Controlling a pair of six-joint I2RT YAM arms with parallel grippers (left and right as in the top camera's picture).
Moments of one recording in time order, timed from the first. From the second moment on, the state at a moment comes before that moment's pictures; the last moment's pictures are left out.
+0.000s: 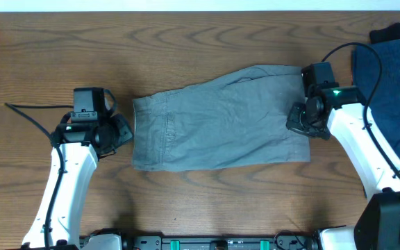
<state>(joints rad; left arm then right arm) 0.05 1.31 0.91 -0.80 0.09 -0.47 0.14 1.58 1.15 -0.96 0.06 0.53</state>
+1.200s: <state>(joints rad) -0.03 1.70 0.89 -0.71 0.29 -0.46 0.15 1.71 0.90 -0.78 -0.04 0.55</state>
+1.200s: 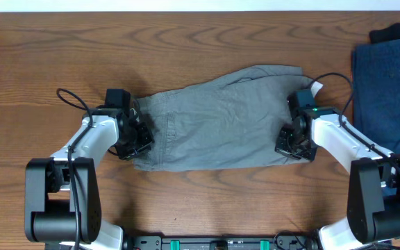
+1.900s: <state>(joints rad) 0.01 1.34 0.89 -0.73 0.22 -0.43 0.12 1.48 0.95 -0.86 0.02 0.50</state>
